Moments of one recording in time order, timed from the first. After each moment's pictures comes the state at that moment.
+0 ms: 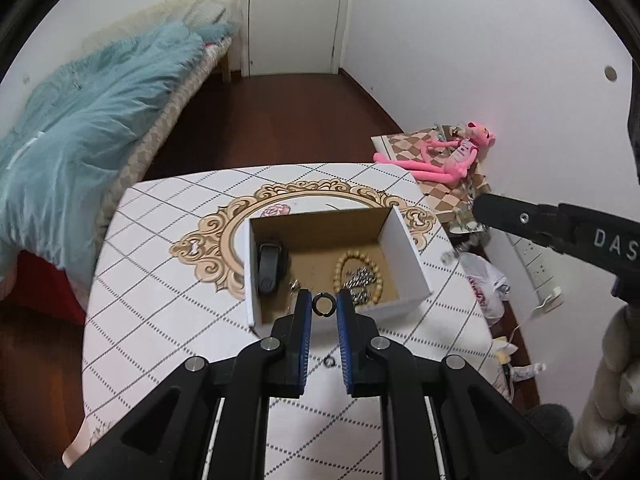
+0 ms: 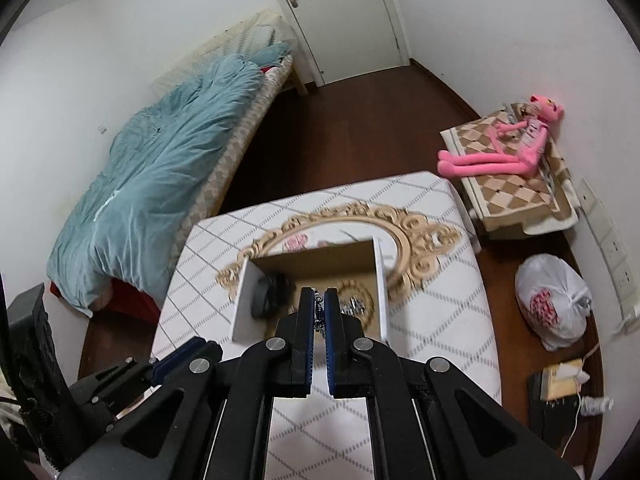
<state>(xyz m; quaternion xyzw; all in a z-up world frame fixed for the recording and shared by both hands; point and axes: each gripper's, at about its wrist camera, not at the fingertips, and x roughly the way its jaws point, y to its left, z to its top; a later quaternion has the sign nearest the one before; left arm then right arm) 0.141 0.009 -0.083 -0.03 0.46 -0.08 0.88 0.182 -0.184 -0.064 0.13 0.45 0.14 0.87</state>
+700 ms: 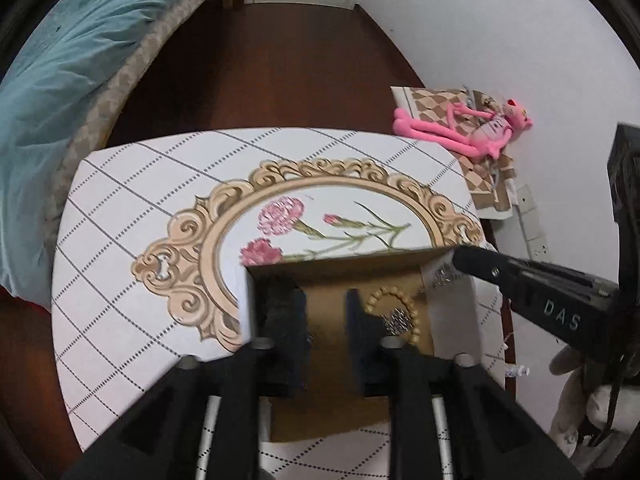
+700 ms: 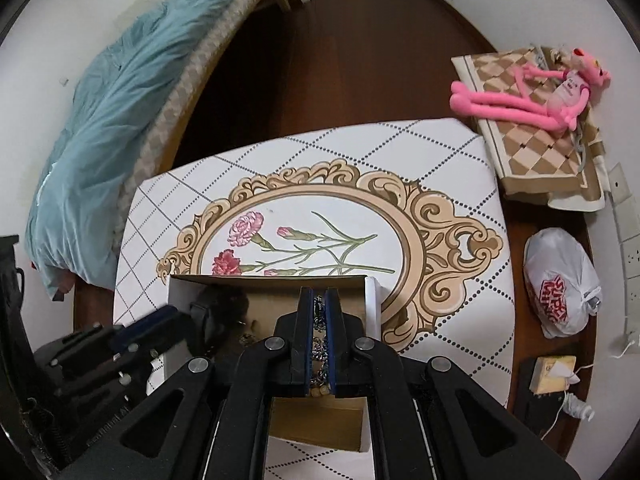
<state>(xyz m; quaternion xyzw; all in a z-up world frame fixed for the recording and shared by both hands) 0.264 0.023 -0.131 -0.07 0.57 -0.07 0.82 0.318 -0.164 -0.159 0.09 0.59 0.13 0.79</state>
